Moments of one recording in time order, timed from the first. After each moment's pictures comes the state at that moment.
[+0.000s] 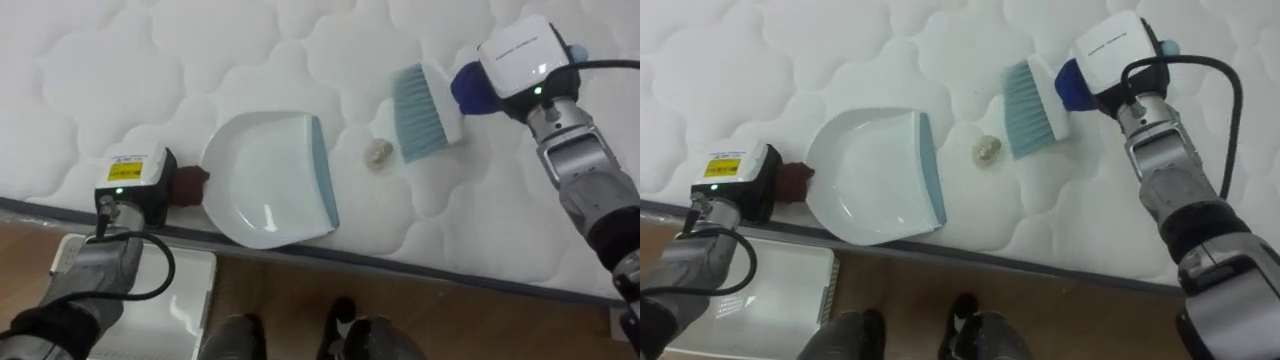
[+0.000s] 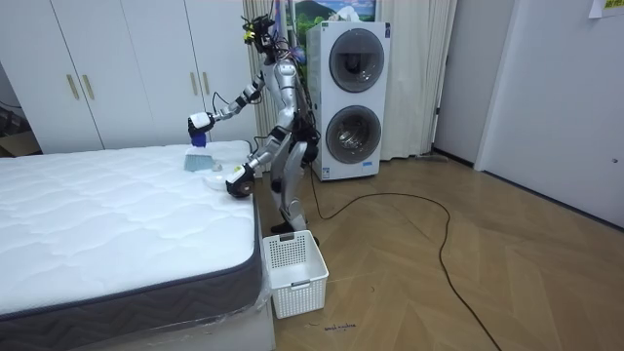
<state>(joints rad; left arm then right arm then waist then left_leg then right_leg) -0.41 0.53 -0.46 0.82 0.82 0.08 0.35 -0.71 -0.60 0.49 0.91 -1.46 0.16 -0.50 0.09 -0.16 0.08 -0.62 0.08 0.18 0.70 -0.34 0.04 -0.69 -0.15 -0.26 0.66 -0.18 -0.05</state>
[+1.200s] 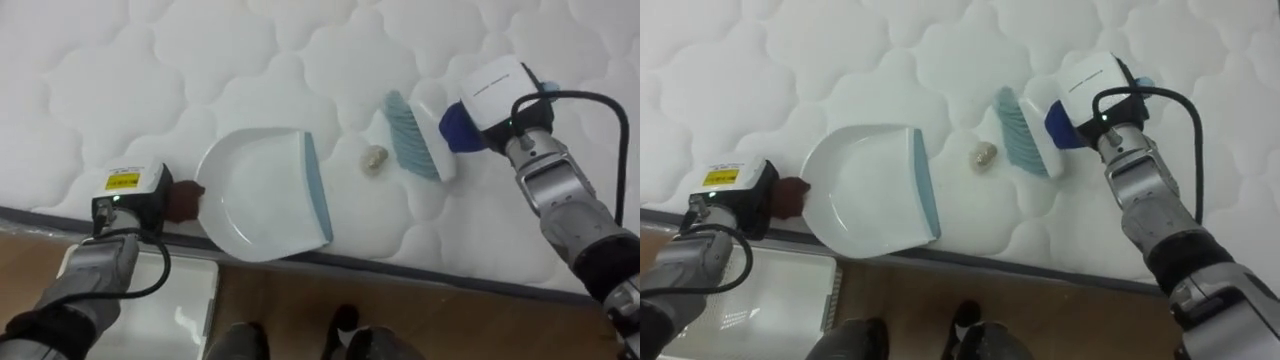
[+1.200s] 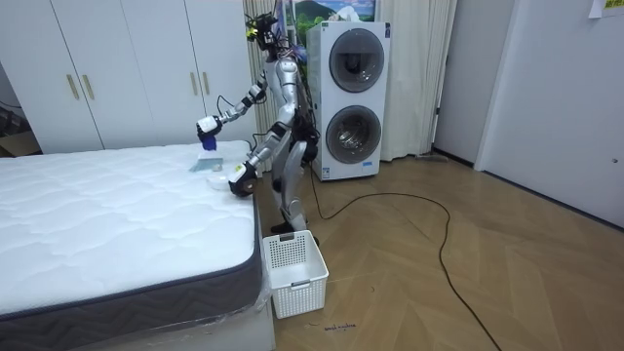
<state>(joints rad) -0.40 0.53 -0.44 0.82 0.82 0.11 0.21 -0.59 -0.58 0.55 0.80 -1.40 0.20 -0.32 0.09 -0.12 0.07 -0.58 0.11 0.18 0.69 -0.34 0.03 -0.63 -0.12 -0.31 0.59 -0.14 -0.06</state>
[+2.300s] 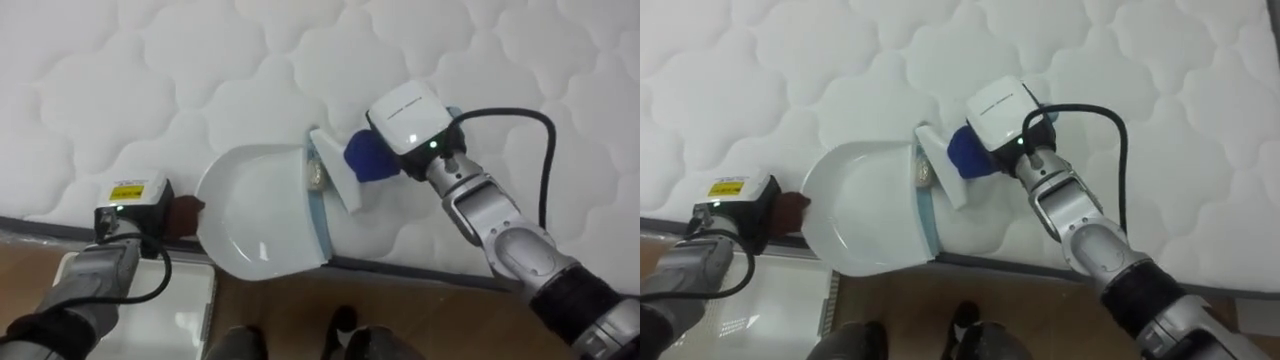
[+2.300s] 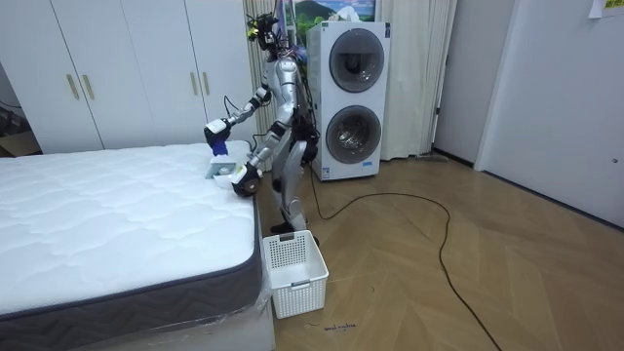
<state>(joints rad) -0.40 0.54 -0.49 0.86 0.81 0.10 0.17 -0.47 -0.49 0.65 0.37 -1.30 0.14 -0.19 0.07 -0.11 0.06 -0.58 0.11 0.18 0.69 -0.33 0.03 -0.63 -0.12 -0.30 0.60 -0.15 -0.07</state>
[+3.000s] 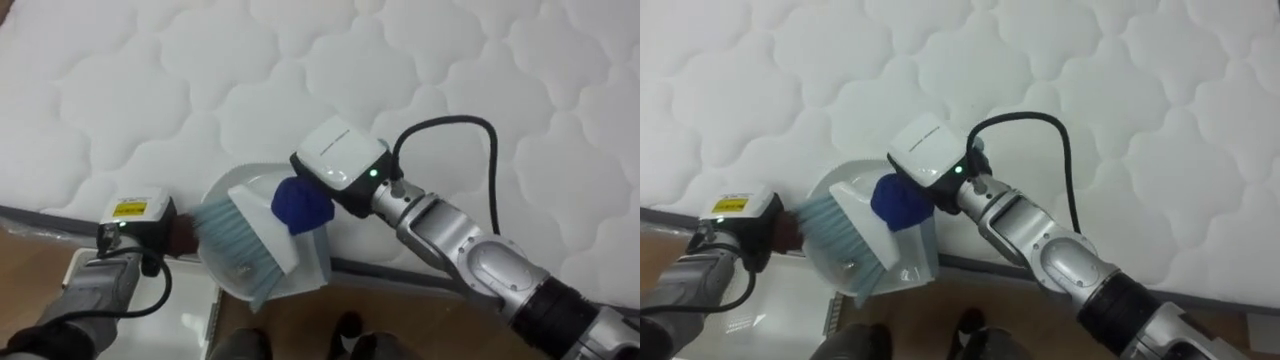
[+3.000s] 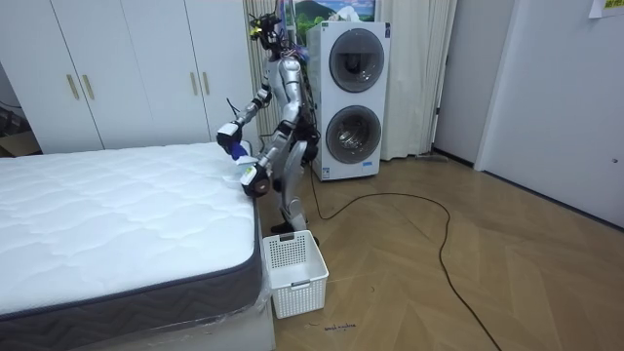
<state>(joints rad) -0.35 0.53 -0.50 0.89 0.82 0.07 0.17 -0.46 -0.46 0.77 0.22 -1.14 -0.03 -0.07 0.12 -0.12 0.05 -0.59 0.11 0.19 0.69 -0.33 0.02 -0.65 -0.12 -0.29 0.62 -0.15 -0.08</state>
